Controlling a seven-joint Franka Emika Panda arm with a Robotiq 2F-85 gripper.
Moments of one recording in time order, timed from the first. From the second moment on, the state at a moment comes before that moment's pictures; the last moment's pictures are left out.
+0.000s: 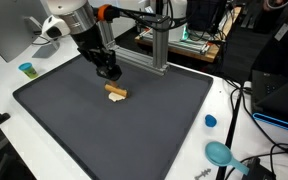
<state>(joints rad) 0.01 0.55 0.02 -1.56 -0.05 1.93 -0.08</state>
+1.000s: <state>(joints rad) 0.03 0.54 0.01 -1.57 -0.12 1.81 -0.07</state>
